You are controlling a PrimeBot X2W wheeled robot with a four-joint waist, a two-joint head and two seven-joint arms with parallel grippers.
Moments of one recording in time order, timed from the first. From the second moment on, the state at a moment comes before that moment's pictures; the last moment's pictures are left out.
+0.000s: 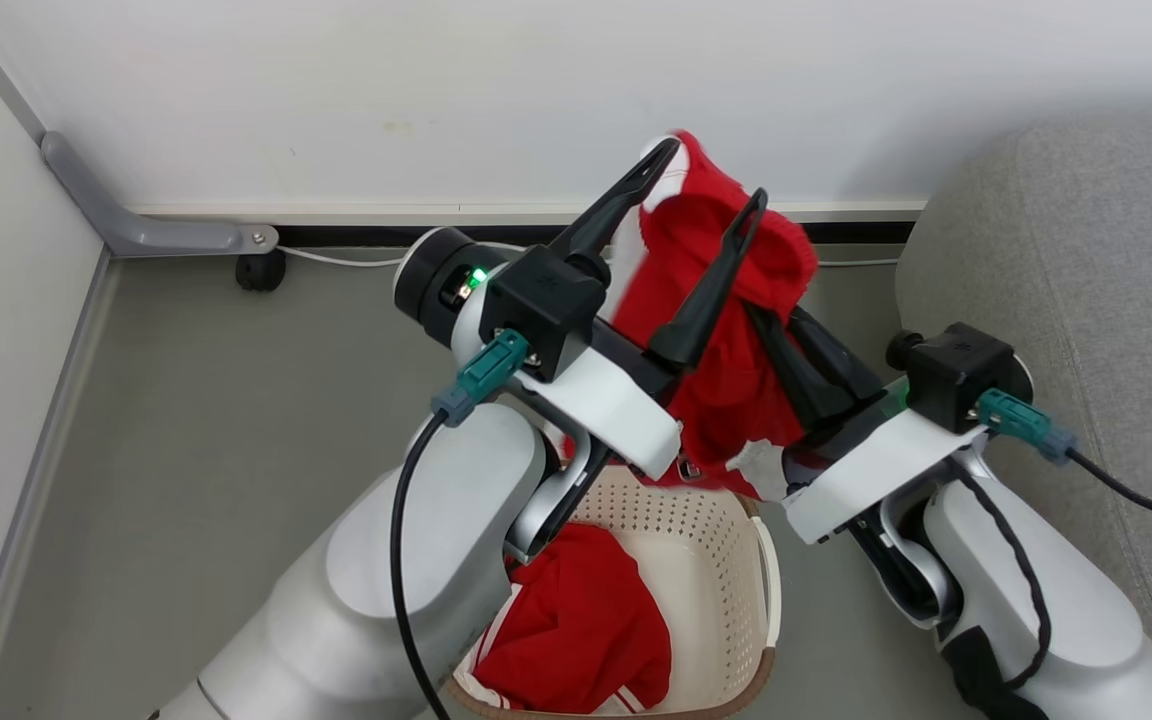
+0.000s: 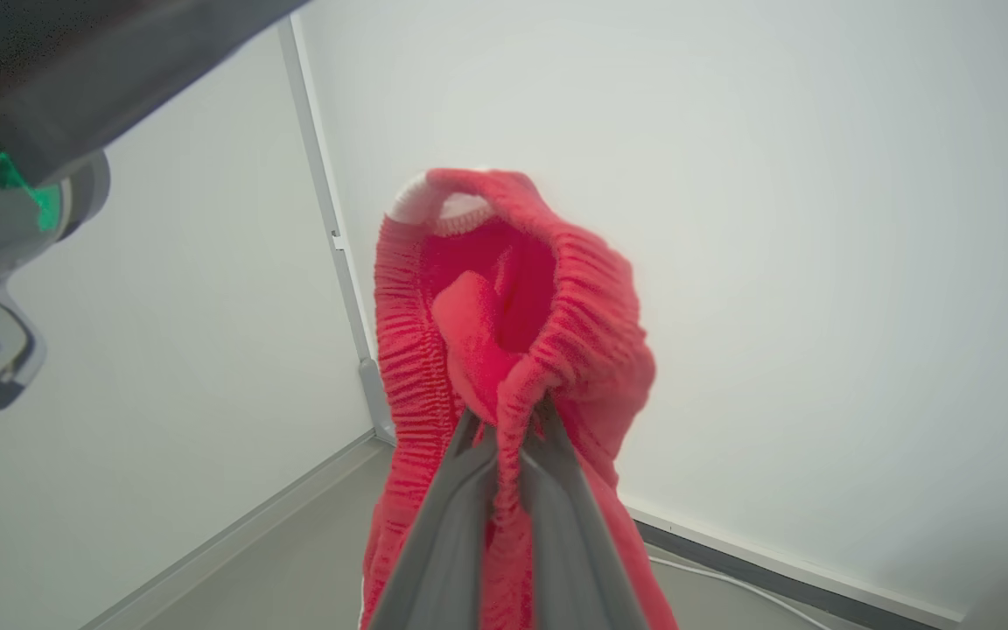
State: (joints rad) left arm -0.76 0.04 -0.77 0.32 -0.48 0.07 -0.26; right arm -0.57 -0.20 0.60 0.38 0.48 0.13 -0.26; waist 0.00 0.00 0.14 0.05
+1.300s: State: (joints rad) left arm -0.55 0.04 -0.72 0.45 -0.43 -0.07 -0.26; right arm -0.50 -0.25 0.30 0.23 0.48 0.13 -0.26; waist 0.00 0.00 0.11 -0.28
